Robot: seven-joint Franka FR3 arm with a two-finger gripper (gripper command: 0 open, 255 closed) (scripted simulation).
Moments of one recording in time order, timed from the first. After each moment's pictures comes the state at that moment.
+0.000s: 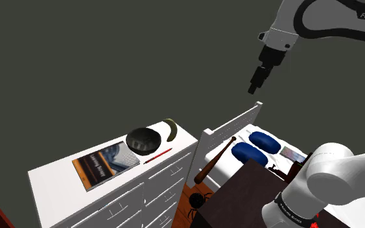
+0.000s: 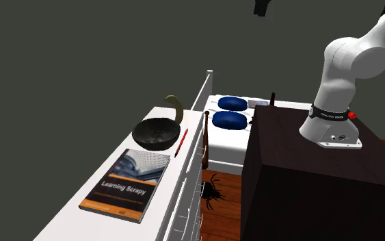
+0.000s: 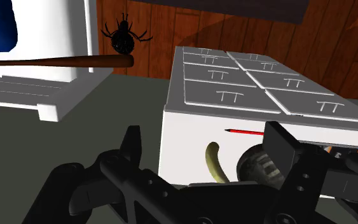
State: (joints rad) arm 0.01 -0.75 -0.03 -2.29 -0.07 1.60 -0.15
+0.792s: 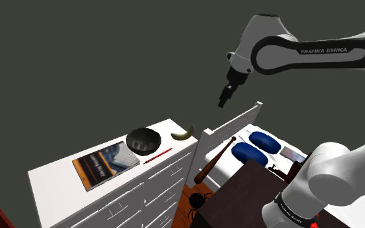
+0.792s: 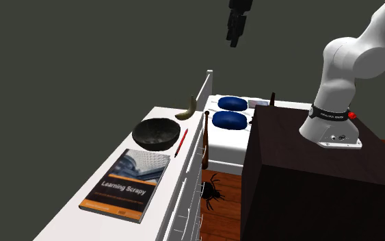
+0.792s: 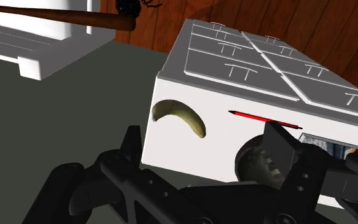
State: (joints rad) arm 0.06 -0.56 0.02 -2.43 -0.10 2.00 -0.15
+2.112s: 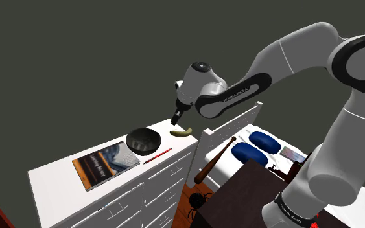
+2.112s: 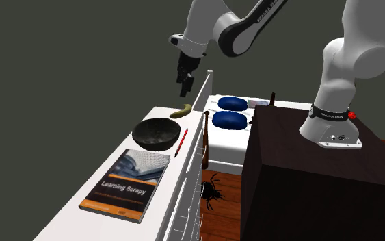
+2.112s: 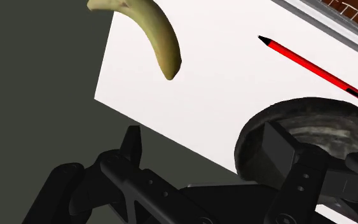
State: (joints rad) arm 0.07 0.12 0.13 -2.25 -0.47 2.63 0.08
